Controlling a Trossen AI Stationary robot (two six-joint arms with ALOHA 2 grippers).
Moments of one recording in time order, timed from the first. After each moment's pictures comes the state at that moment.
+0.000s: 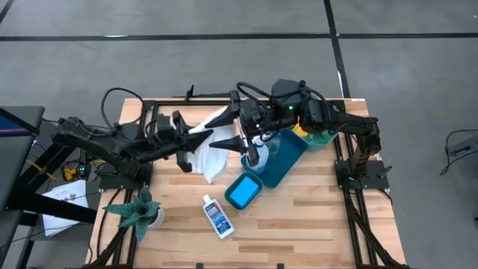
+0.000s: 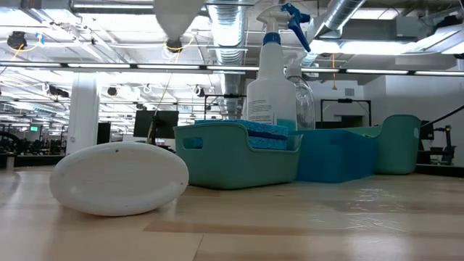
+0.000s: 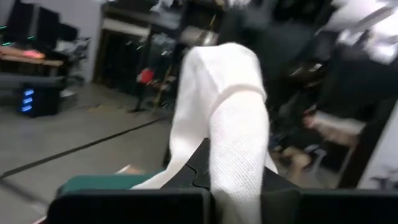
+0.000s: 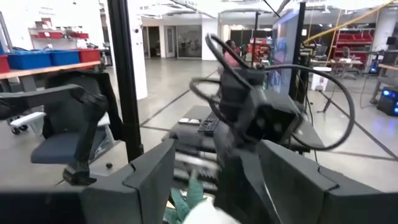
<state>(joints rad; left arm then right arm) -0.32 1.08 1.12 0.21 -0.64 -0.16 0.05 1.84 2.26 -0.39 -0.24 0.00</state>
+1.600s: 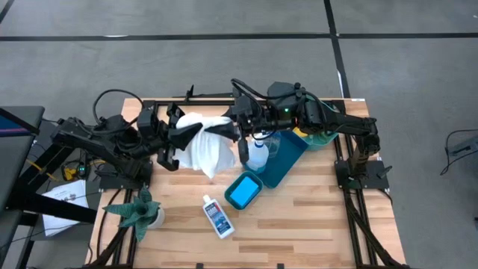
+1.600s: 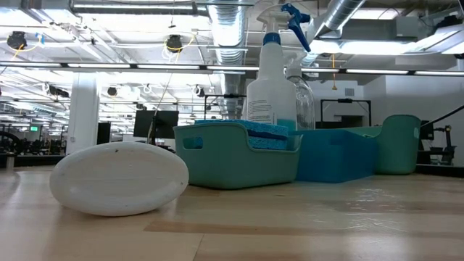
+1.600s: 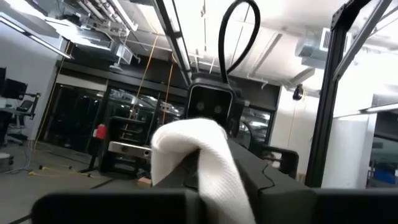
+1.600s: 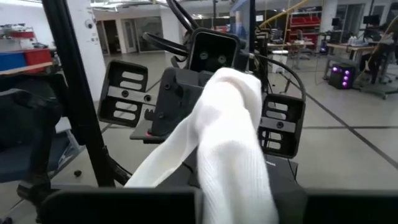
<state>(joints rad) -0.31 1.08 1.12 0.52 -0.44 -0.03 0.05 1.85 2.26 -0.42 -0.05 0.05</state>
